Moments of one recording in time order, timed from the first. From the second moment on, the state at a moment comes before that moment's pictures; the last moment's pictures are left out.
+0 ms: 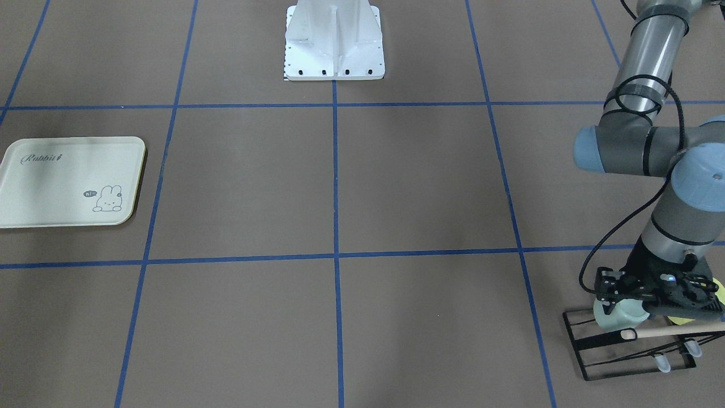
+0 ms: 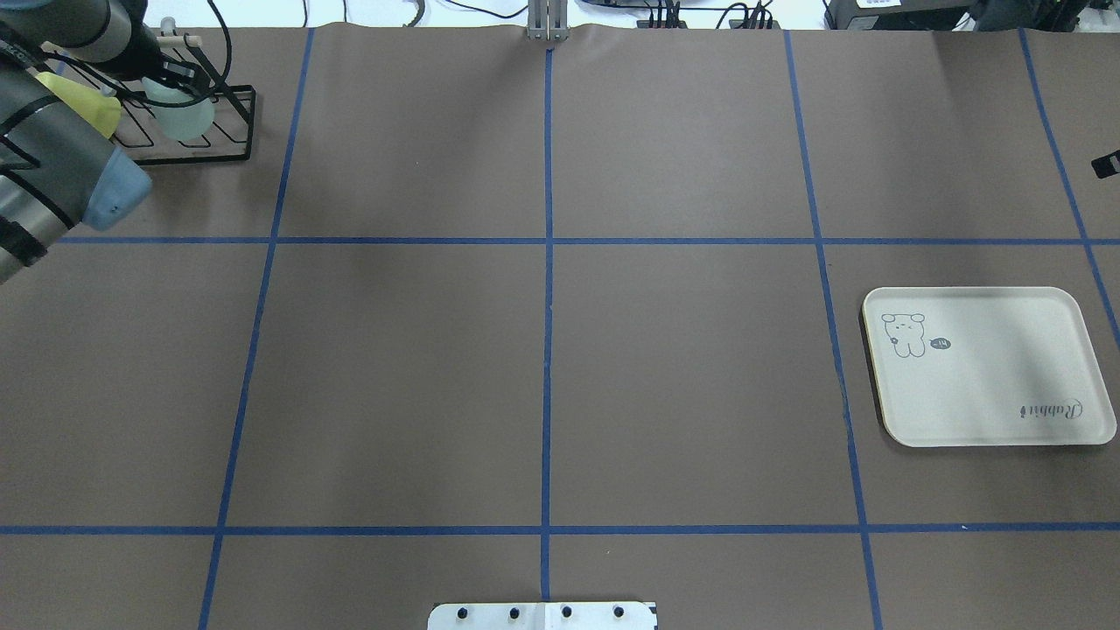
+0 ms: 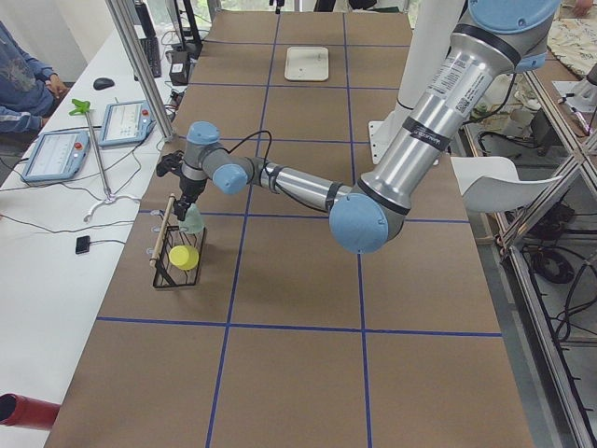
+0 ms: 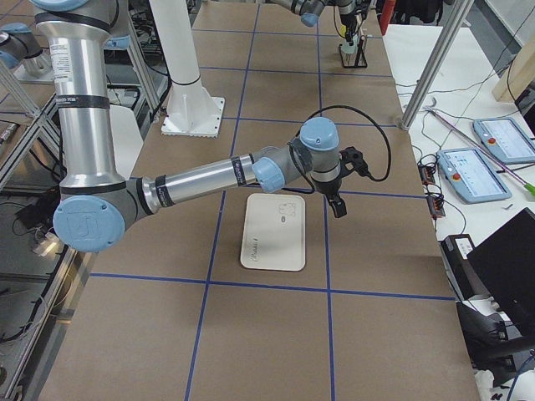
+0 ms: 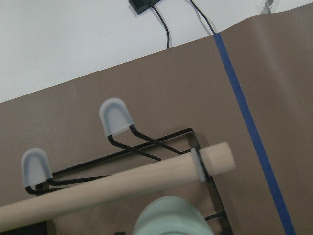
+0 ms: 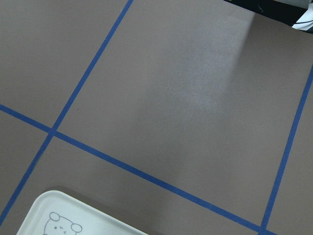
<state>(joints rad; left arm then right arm) -1.10 -2.12 -1.27 -2.02 -1.89 -0.50 1.40 -1.51 1.81 -1.32 2.31 0.08</state>
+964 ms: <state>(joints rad) -1.17 -2.02 -1.74 -1.70 -1.93 -0.47 1.40 -1.51 1.82 -1.32 2.32 0.09</state>
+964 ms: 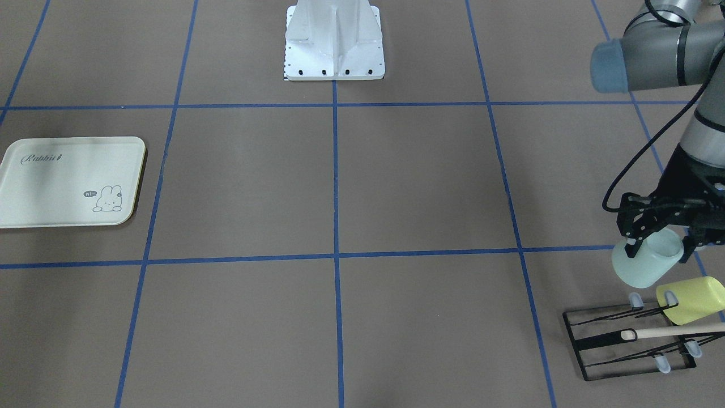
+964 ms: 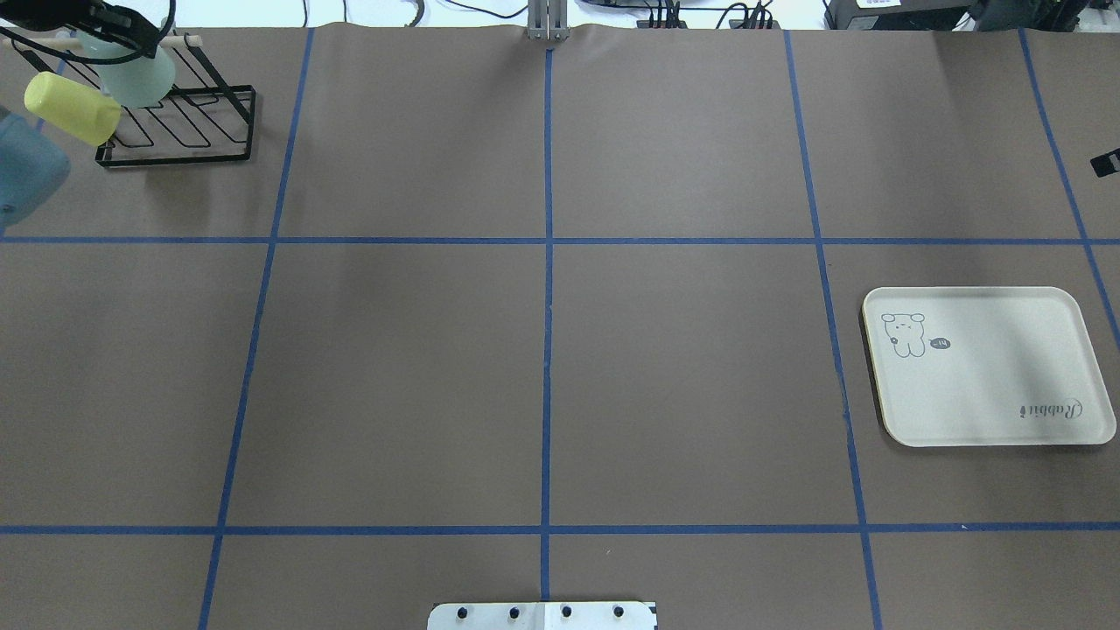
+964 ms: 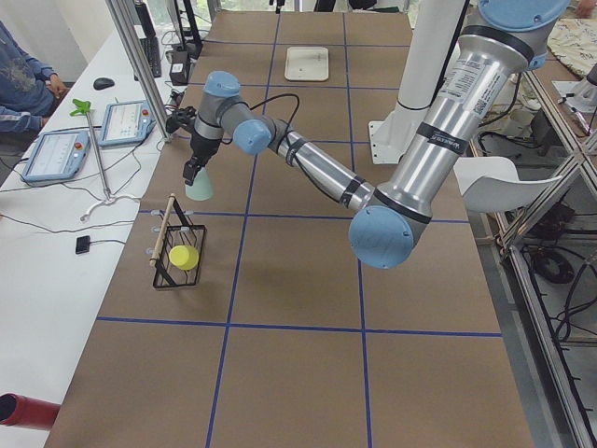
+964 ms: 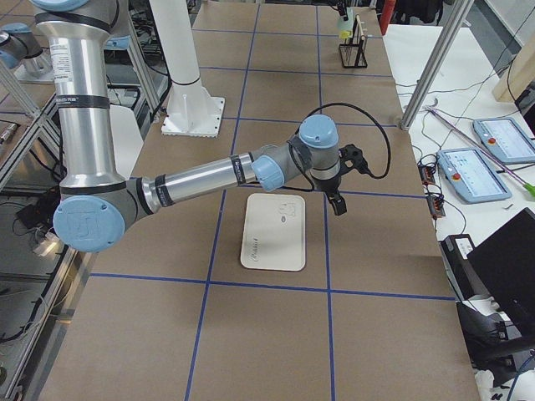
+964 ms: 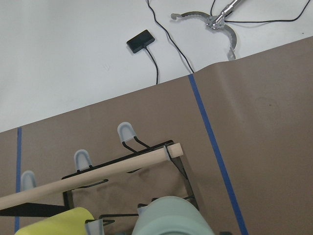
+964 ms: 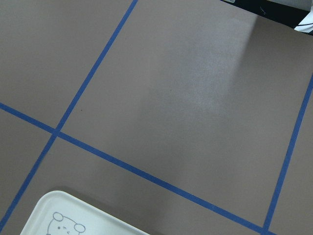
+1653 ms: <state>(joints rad) -1.16 -2.02 -1.82 -1.73 -1.96 -0.69 1.24 -1.47 1.92 -1.04 2.33 0.69</state>
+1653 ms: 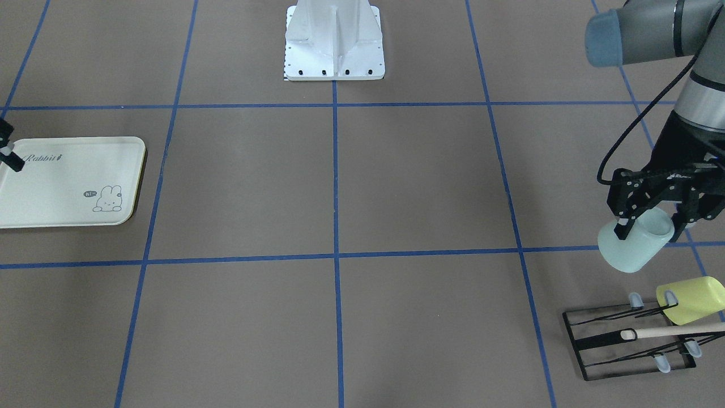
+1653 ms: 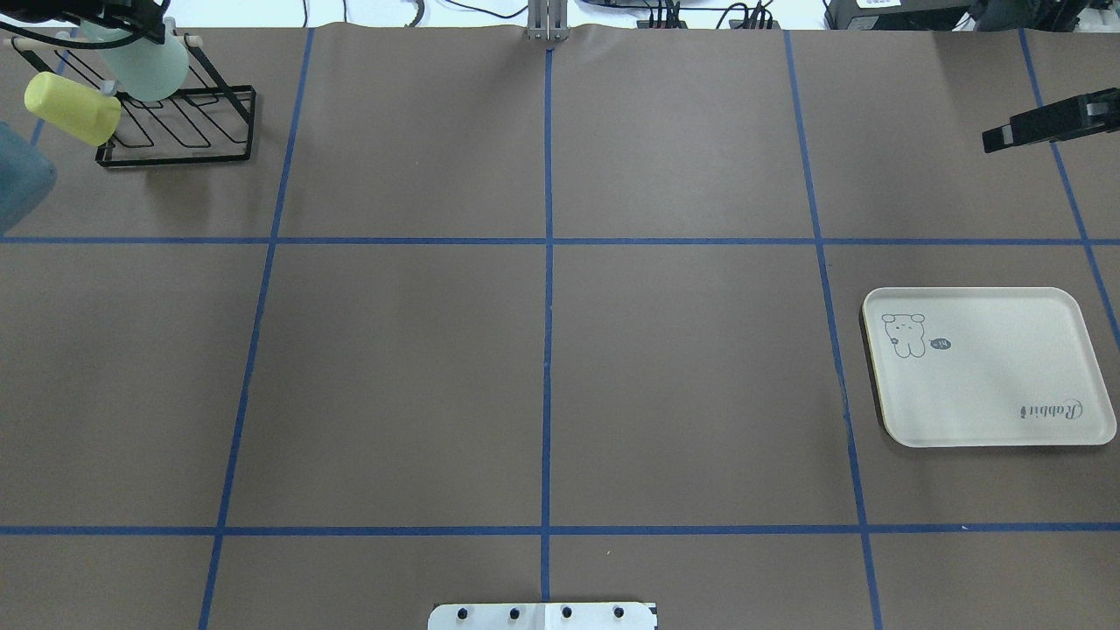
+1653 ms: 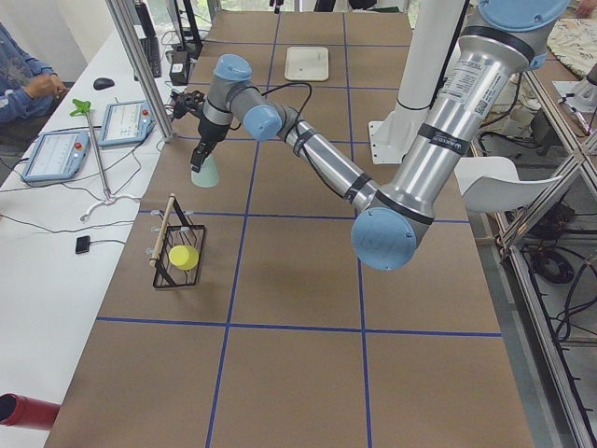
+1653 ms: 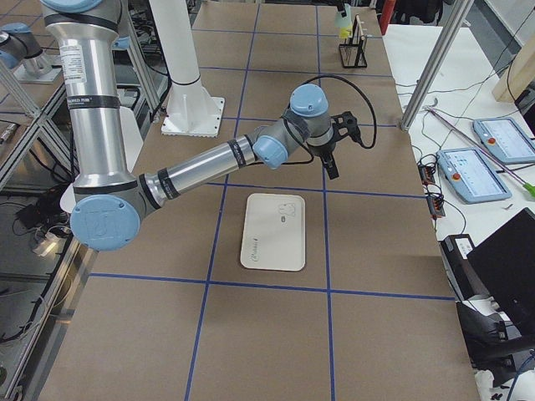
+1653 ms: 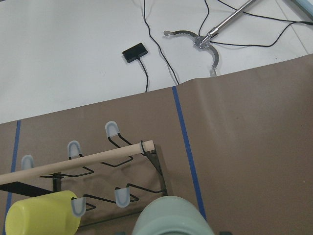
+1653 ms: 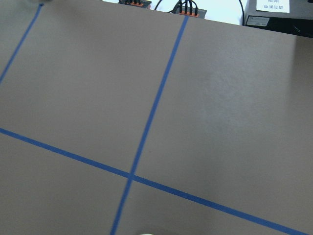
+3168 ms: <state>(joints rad) -0.93 -2.06 -2.02 -2.50 -2.14 -1.77 0.60 -1.31 1.85 0.23 1.60 1.59</state>
